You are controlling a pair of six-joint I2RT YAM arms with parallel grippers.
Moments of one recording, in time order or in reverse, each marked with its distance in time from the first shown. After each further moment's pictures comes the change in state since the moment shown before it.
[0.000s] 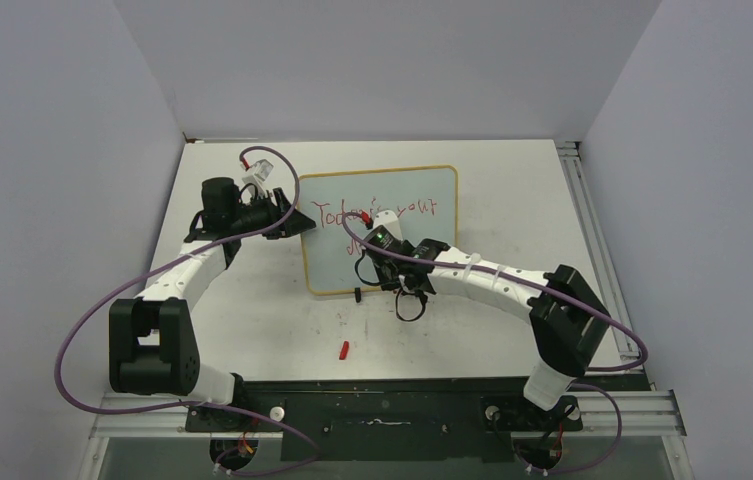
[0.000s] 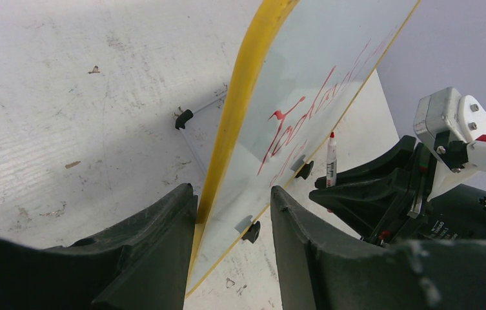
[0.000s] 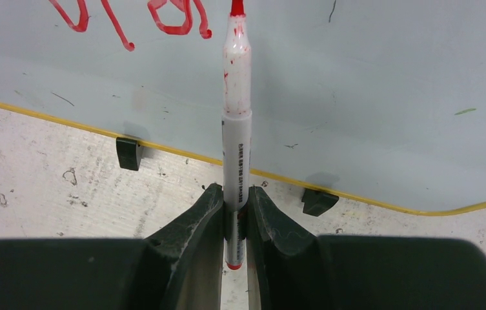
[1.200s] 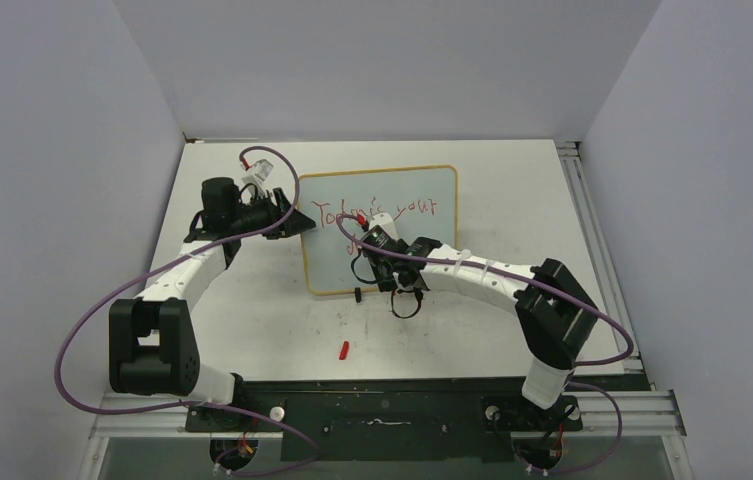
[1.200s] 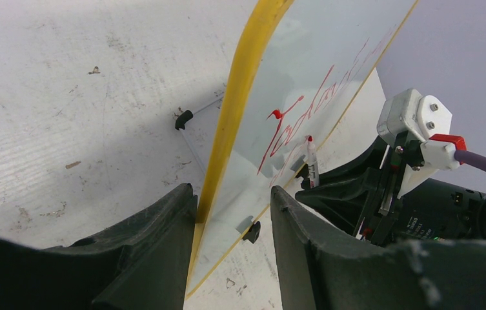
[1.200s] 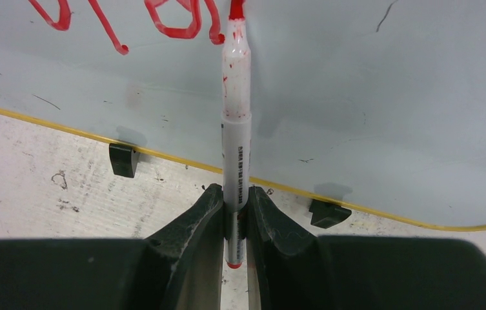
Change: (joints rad) left arm 0.000 -0.001 0.000 0.000 -0.001 0.000; right arm -0.014 0.066 0.025 0.000 -0.035 -0.020
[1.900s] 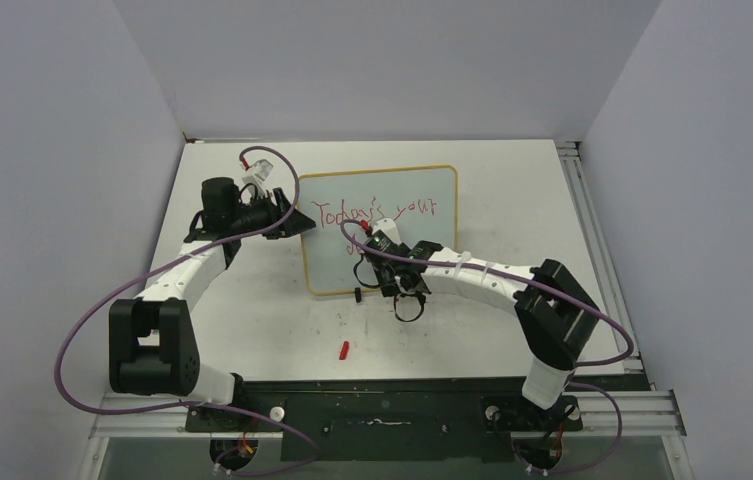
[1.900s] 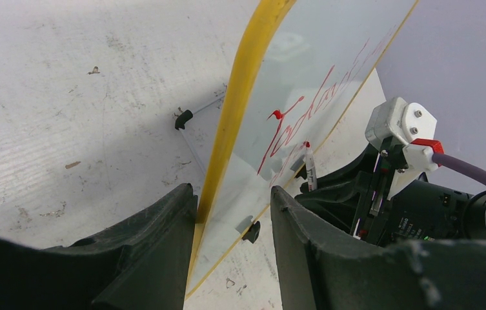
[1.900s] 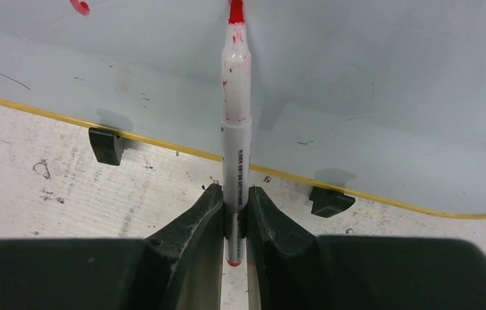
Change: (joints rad) left arm 0.000 -0.001 0.000 0.000 0.000 0.000; right arm 0.000 -0.005 -0.040 -0.003 -0.010 0.023
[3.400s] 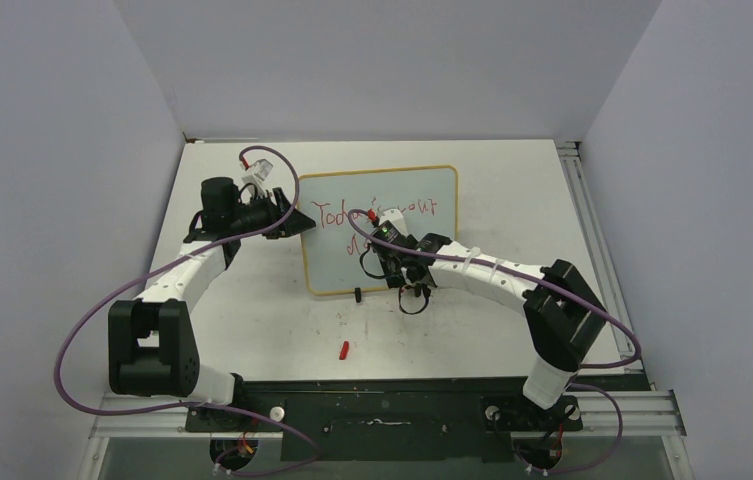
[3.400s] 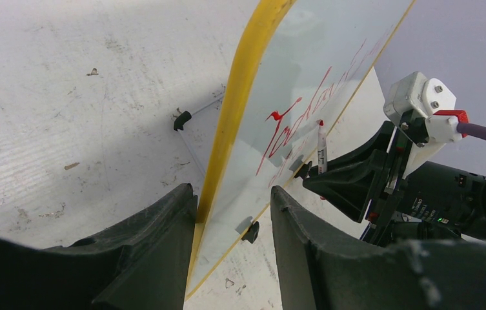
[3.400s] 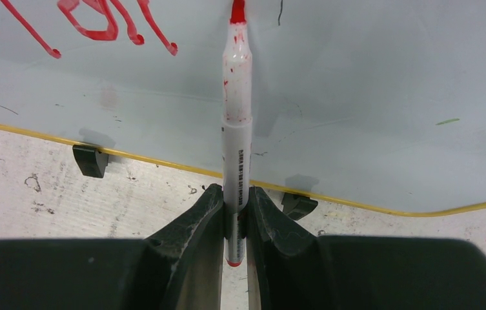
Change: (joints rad) left arm 0.000 -0.006 0.000 0.000 0.003 0.000; right arm -0.041 -0.031 0.018 -0.019 0.015 -0.031
